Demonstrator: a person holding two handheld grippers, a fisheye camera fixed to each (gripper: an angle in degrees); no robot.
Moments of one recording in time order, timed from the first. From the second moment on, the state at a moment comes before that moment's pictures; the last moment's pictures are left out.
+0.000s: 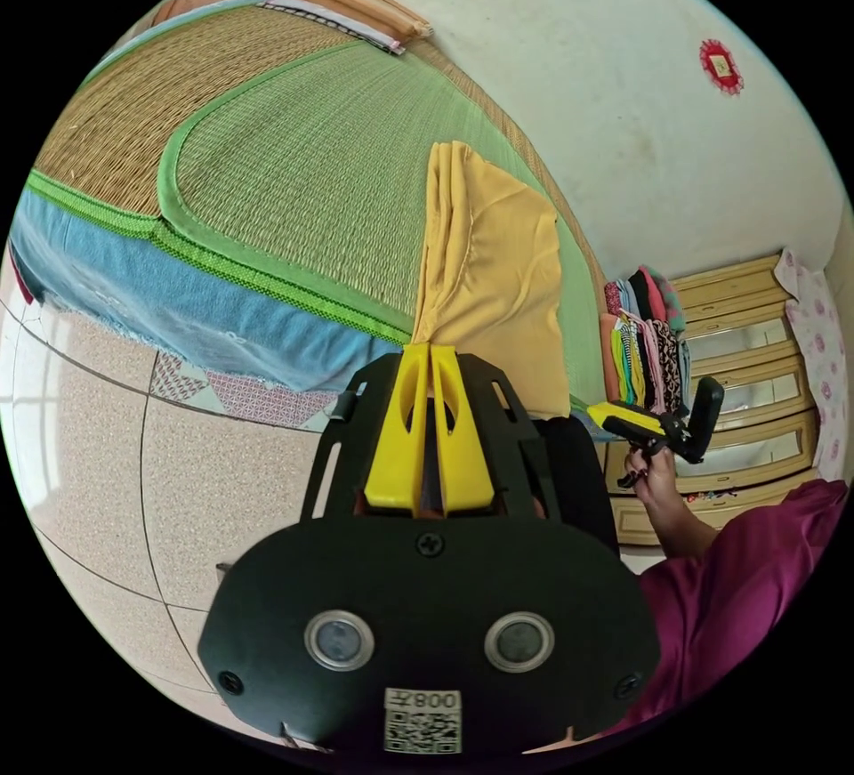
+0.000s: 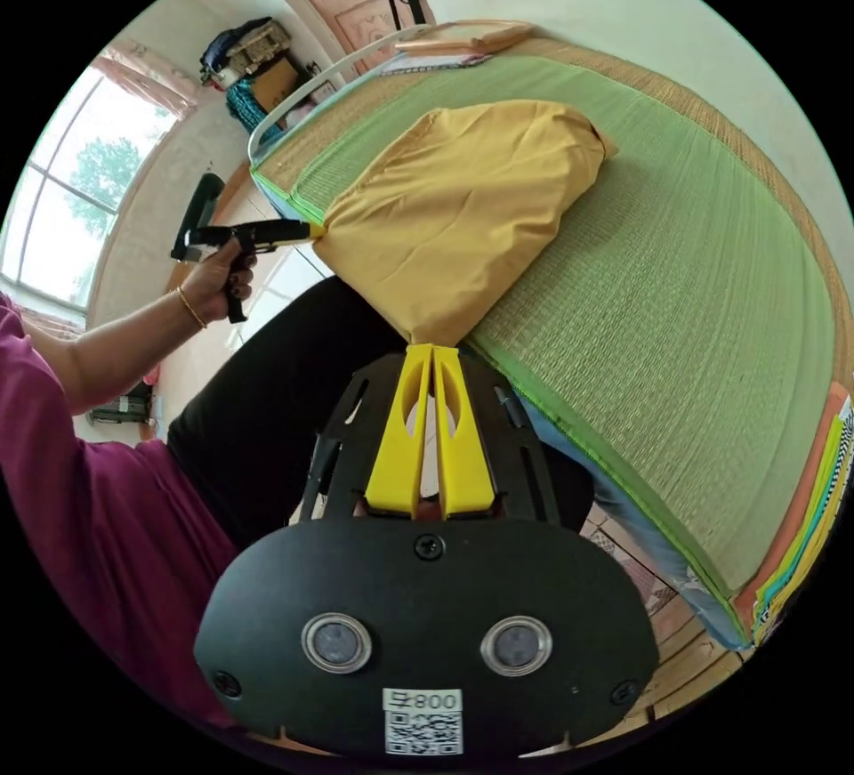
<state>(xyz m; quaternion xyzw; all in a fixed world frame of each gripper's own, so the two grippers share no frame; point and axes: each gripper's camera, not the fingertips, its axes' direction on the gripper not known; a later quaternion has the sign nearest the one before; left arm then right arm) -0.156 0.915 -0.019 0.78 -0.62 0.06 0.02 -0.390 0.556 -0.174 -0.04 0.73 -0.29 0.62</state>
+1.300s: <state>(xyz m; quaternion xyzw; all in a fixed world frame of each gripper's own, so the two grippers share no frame) -0.245 0.928 -0.022 0.80 -0.51 0.26 0.18 -0.260 0.528 -0.263 -0.07 0.70 -0.21 0.68</state>
